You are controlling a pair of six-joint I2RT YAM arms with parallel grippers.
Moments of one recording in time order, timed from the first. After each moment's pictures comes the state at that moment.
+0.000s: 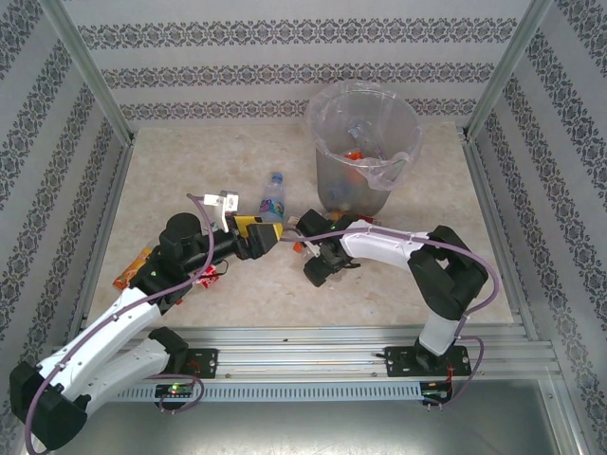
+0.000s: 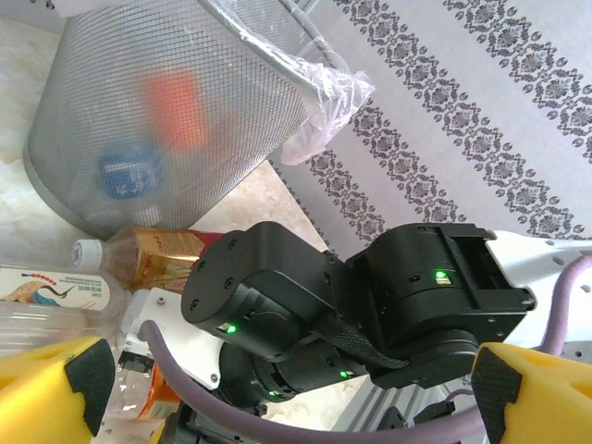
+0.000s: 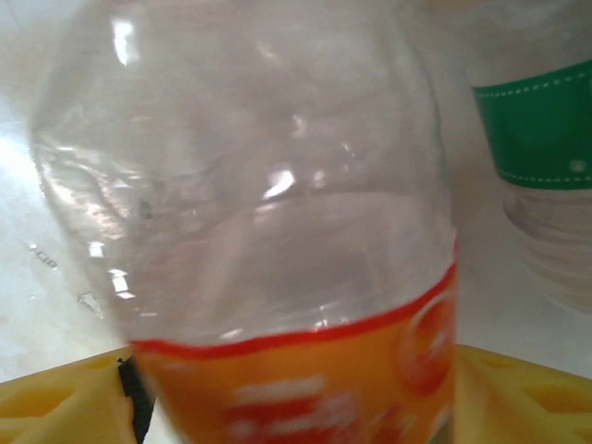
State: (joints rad) left arm -0.54 0.83 0.67 0.00 0.39 -0.66; right arm 0.79 1.77 1.11 -0.76 0.07 0.11
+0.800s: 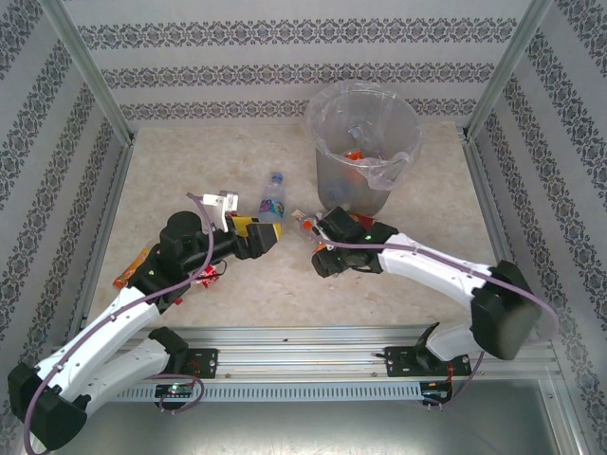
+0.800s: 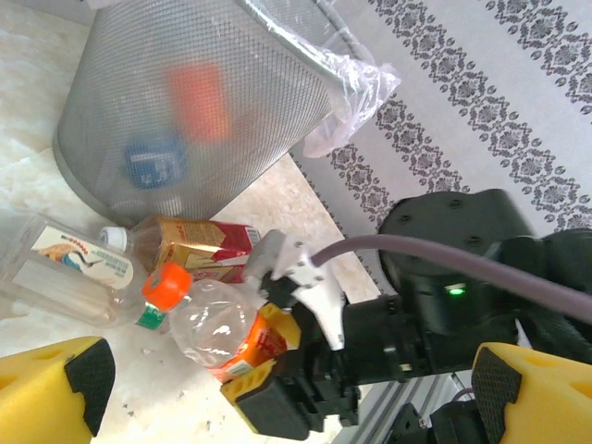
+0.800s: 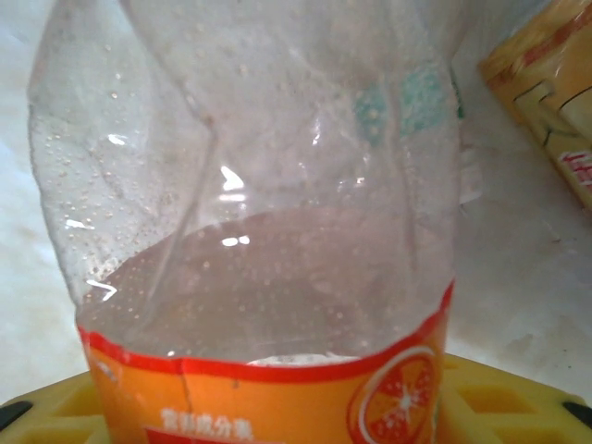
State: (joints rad) left arm -0.54 0.83 0.70 -0.08 0.35 -0.64; right arm 0.79 1.39 0.97 -0.67 0.01 0.28
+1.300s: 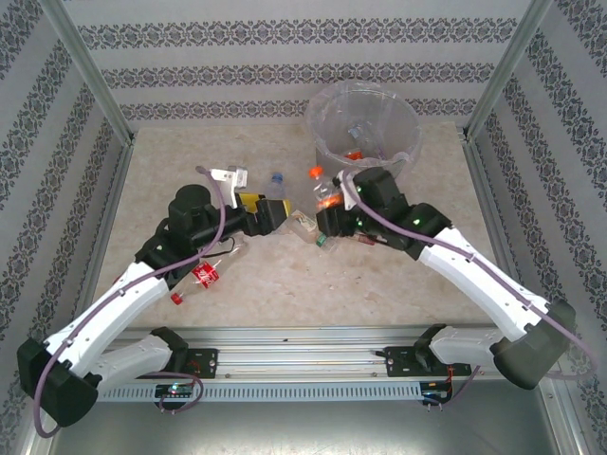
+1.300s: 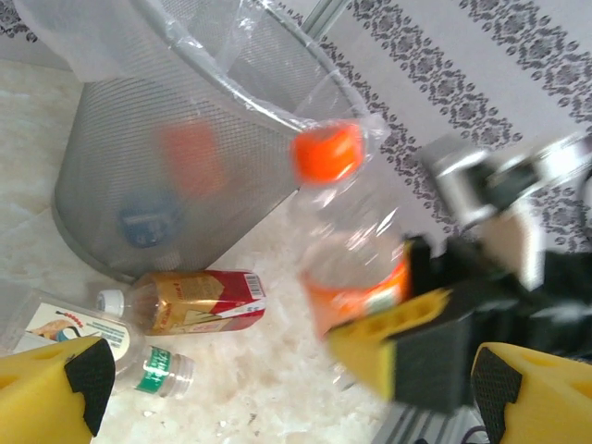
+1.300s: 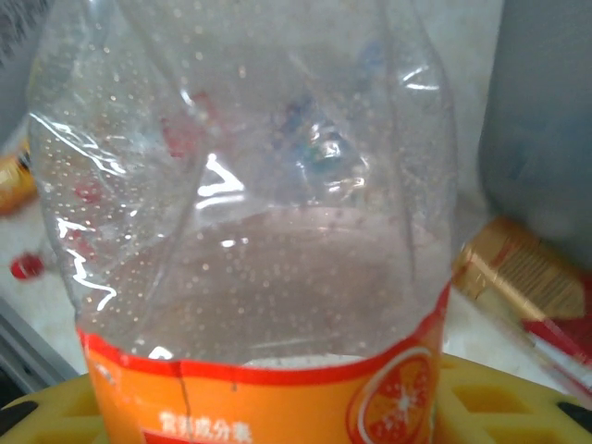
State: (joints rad) left arm -0.52 1.02 0.90 -0.10 0.36 -0.58; right arm 0.64 1.22 1.23 -0.69 -0.13 0.31
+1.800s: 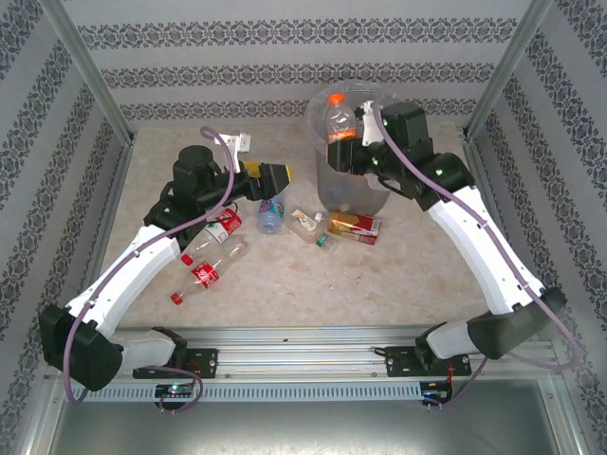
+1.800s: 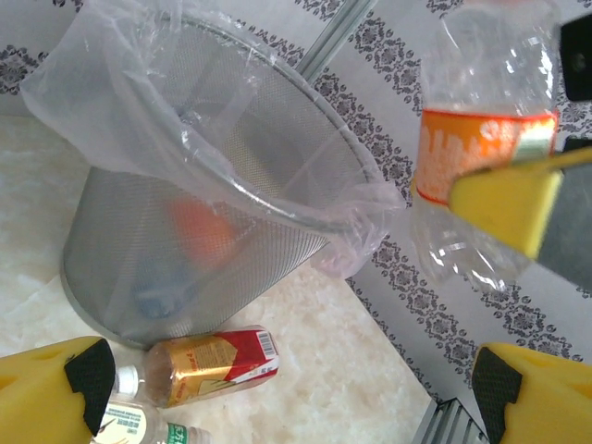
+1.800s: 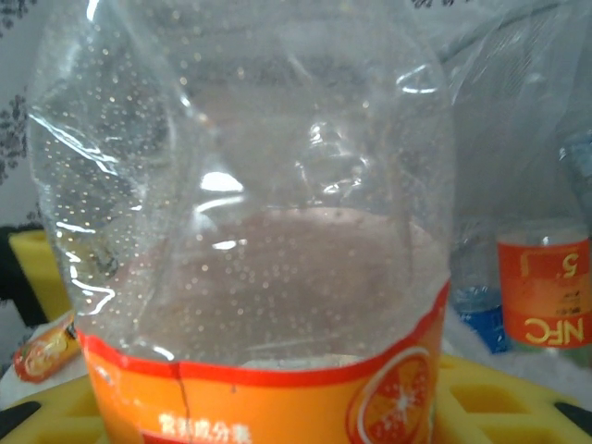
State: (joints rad) left arm -0.40 1.25 1.14 -0.10 0.48 -0.54; right arm 0.45 1.44 1.71 -0.79 -0.19 0.32
